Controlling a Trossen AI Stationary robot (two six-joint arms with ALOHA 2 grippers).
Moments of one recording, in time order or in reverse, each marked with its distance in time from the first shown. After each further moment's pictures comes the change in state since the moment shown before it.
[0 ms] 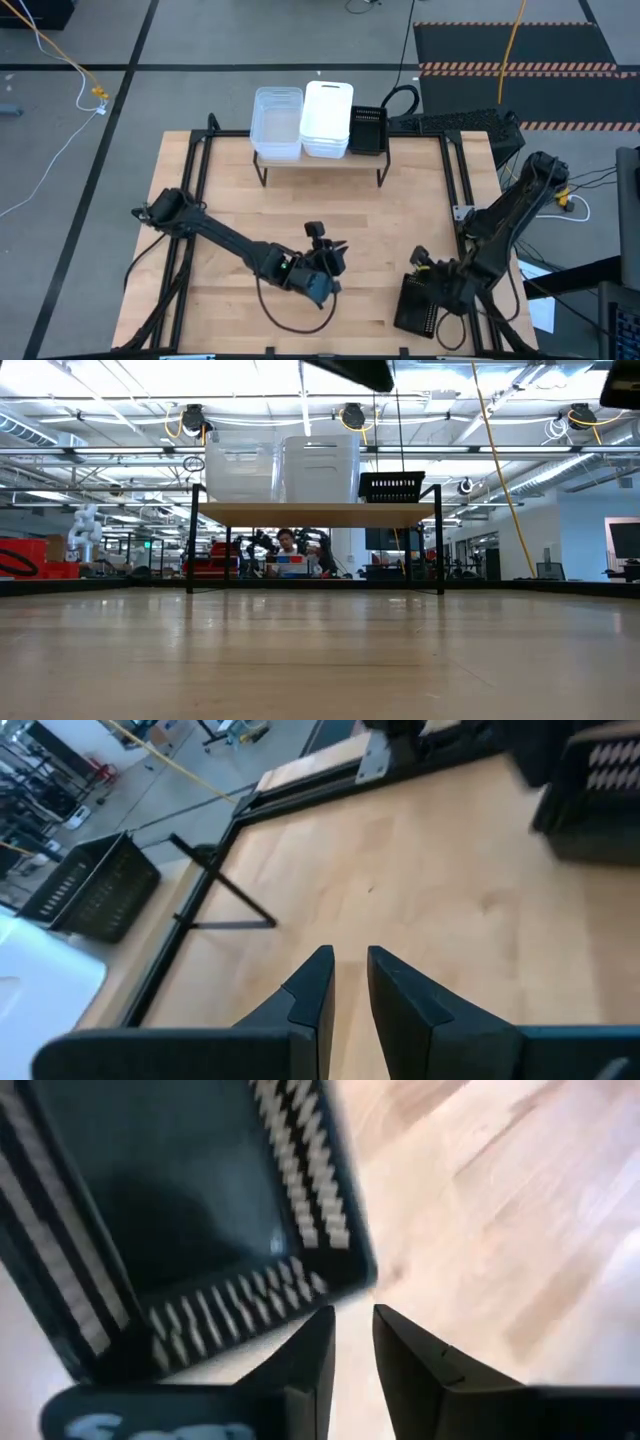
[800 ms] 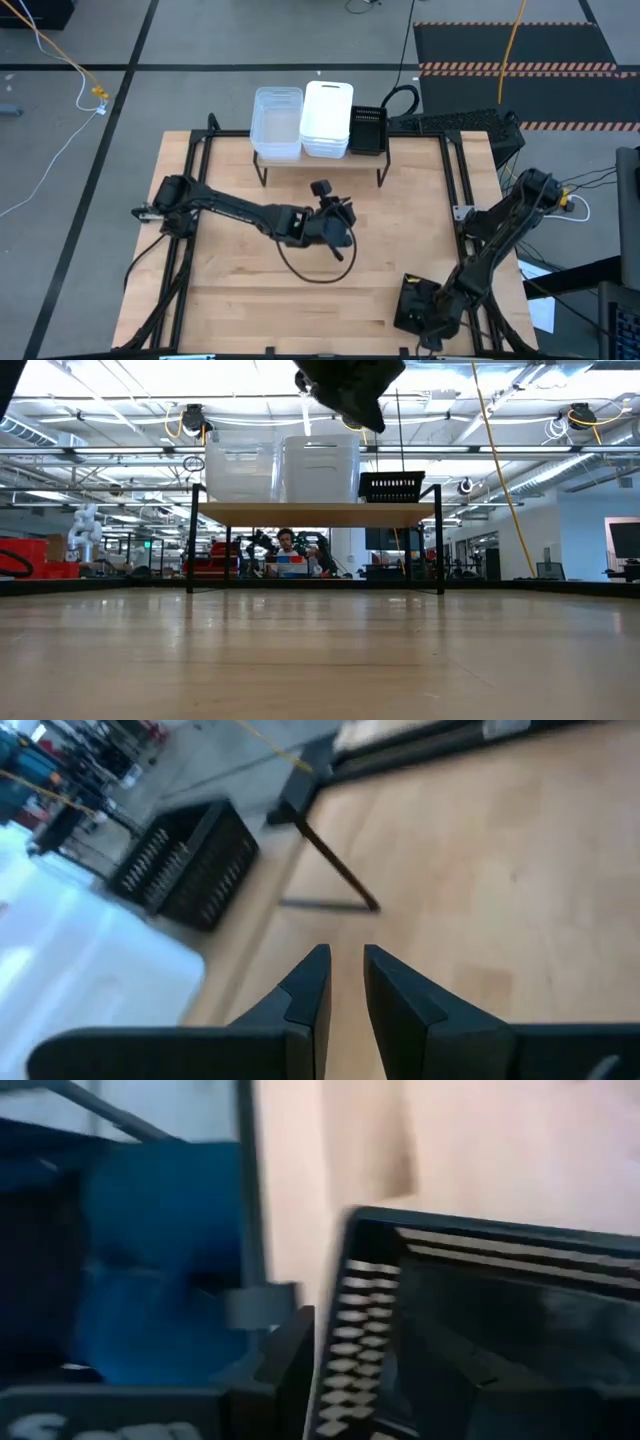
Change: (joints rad) left arm 0.229 -0.018 -0.001 0.004 0.029 0.128; right arm -0.023 0.205 0.033 0.540 -0.342 1.246
